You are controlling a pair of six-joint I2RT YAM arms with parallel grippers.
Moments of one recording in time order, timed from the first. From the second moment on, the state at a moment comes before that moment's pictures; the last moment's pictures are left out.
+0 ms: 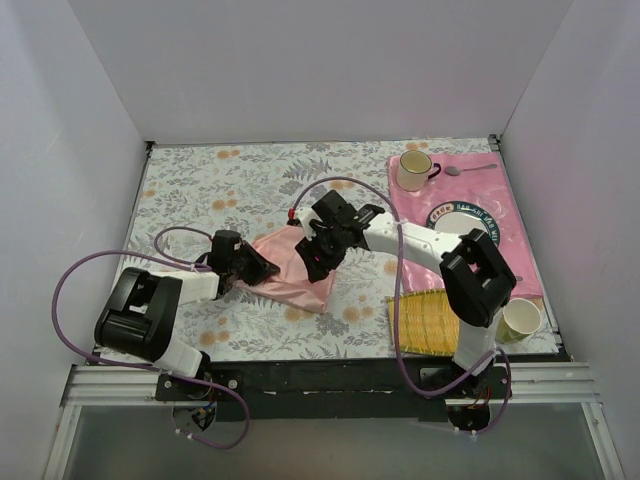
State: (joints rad) left arm -0.28 1.50 0.47 0.28 0.25 -1.02; right arm 0.82 1.87 1.38 -0.59 -0.40 -0.03
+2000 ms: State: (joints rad) left arm -0.11 1.56 1.18 -0.57 0.16 -1.01; right arm 1.01 2.01 1.27 -0.11 -0.40 0.14
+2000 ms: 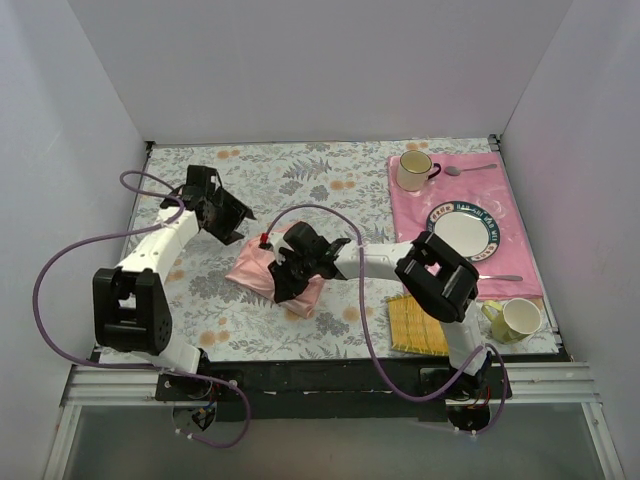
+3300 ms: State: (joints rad) left arm -0.34 1.44 0.77 -0.72 0.08 -1.34; right arm 0.85 2.22 1.34 -0.07 -1.02 0.48
